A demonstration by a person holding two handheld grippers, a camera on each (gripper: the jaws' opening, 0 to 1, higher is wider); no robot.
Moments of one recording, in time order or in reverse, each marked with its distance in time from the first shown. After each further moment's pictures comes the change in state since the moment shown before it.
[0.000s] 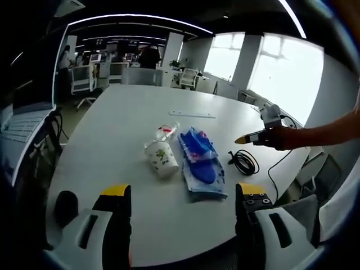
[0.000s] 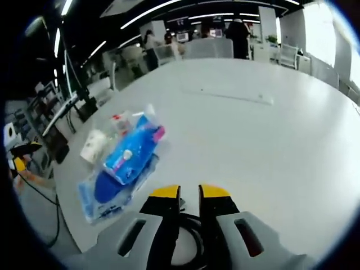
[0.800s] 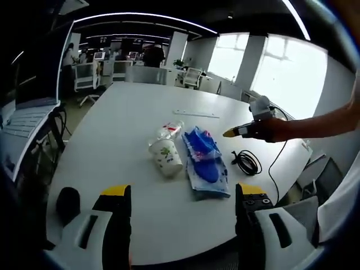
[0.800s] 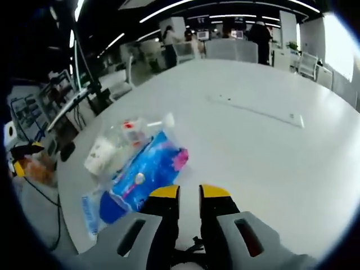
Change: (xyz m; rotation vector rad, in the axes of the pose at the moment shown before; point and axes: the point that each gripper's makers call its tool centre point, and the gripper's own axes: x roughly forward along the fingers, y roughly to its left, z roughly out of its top) left arm -0.002 0.009 -0.003 -0.024 0.005 0.020; right arm 0.070 0.015 0.043 -0.107 0.019 0.107
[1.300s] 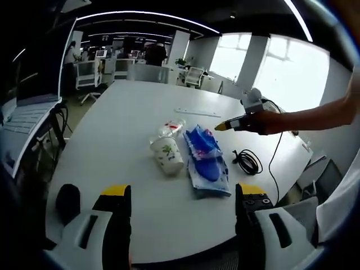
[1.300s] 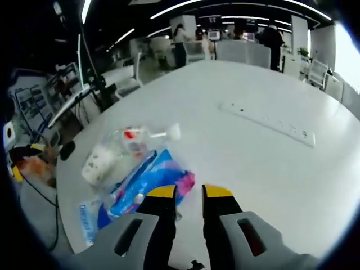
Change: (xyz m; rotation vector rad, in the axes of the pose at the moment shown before) left arm 0.000 0.003 -0.002 -0.012 0.009 0.007; right arm 0.024 0.008 0.028 -0.073 0.014 0.042
